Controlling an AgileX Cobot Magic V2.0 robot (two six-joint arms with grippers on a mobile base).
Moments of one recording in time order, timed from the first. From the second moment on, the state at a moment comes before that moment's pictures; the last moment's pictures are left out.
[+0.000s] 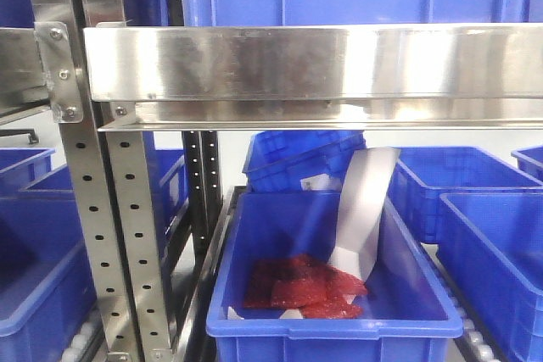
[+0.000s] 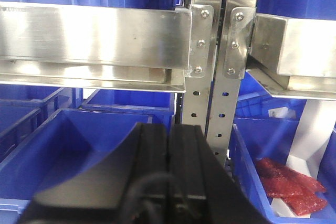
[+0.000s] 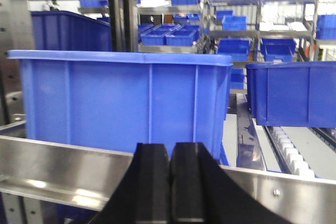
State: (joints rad) left arm -0.02 -0.01 0.03 -0.13 0.05 0.16; right arm 0.21 0.11 -0.29 0.19 0.10 -0.12
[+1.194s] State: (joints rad) left arm -0.02 -0.01 0.03 -0.13 0.05 0.16; right arm 0.07 -0.01 -0.04 -0.02 0.10 0.07
